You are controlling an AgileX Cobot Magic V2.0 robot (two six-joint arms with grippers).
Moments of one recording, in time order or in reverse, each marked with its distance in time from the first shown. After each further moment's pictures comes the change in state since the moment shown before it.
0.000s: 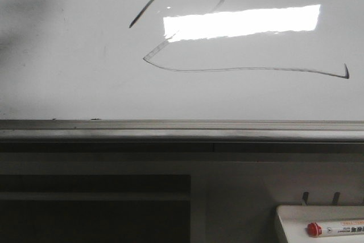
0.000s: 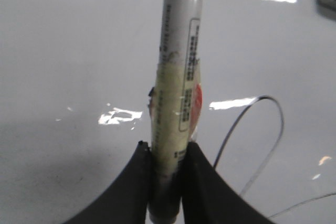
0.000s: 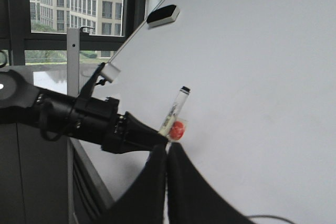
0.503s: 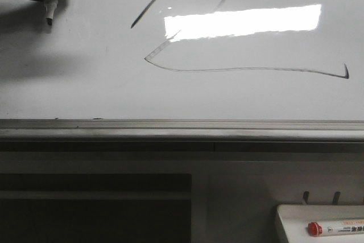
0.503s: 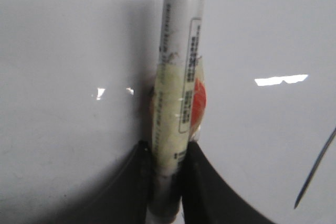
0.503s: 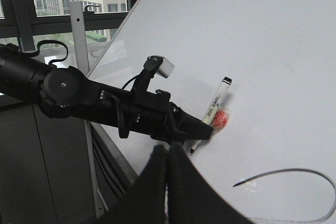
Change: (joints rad) left arm -0.022 0.309 -0.038 0.000 -0.202 -0.004; right arm 0.000 -0.001 0.091 0.082 -0.002 -0.001
